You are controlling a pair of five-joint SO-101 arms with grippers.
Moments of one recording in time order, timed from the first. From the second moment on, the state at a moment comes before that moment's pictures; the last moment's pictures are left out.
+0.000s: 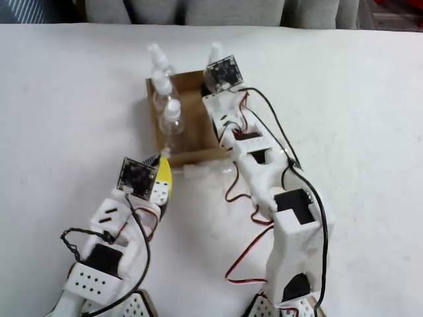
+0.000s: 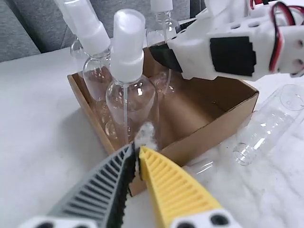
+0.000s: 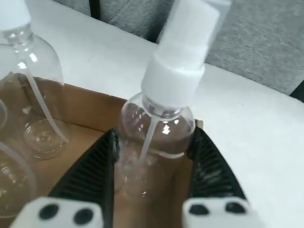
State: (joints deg) left arm 13.3 -83.7 97.7 16.8 -2.2; right arm -19.1 24.1 22.9 -14.6 12.9
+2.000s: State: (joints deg) left arm 13.3 -83.7 97.7 16.8 -2.2; right arm -20.4 7.7 37.3 -9.8 13.7
